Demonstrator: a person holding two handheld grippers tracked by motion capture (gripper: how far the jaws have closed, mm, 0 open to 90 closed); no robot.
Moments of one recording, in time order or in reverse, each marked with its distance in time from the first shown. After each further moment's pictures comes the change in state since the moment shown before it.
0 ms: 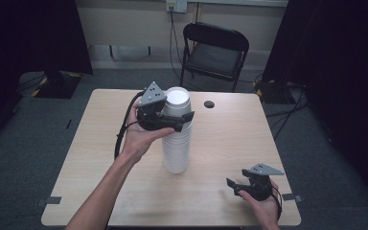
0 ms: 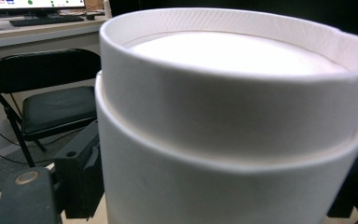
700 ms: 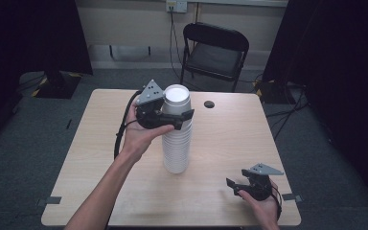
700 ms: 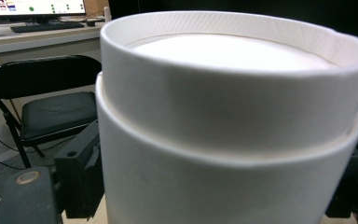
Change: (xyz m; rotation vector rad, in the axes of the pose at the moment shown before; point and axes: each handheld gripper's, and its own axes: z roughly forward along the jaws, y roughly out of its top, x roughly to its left) left arm 0.001 0.005 -0.003 -0.028 -0.003 -0.008; right arm 0.000 0.000 0.001 0.001 0.000 0.005
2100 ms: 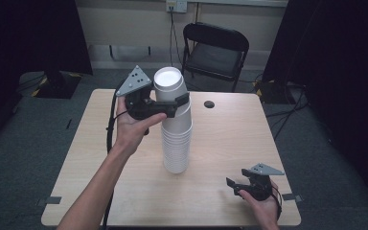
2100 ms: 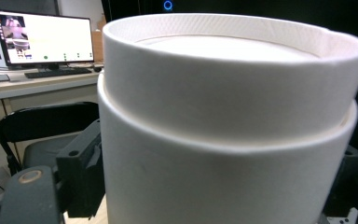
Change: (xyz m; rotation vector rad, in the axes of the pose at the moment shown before) left arm 0.005 0.031 -0.025 -0.187 0.001 -0.003; right arm 0.000 0.000 -0.001 -0.014 0.006 0.002
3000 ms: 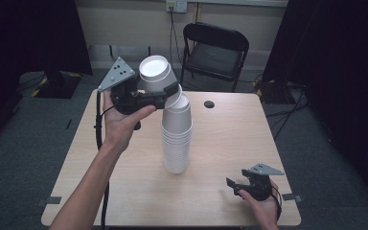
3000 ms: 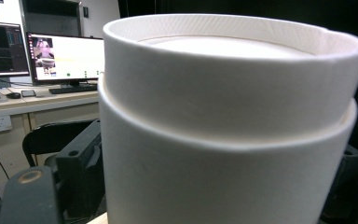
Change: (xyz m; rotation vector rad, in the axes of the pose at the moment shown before) left arm 0.006 0.021 -0.025 -0.068 0.065 -0.002; right arm 0.000 0.000 0.001 0.010 -0.009 0.004
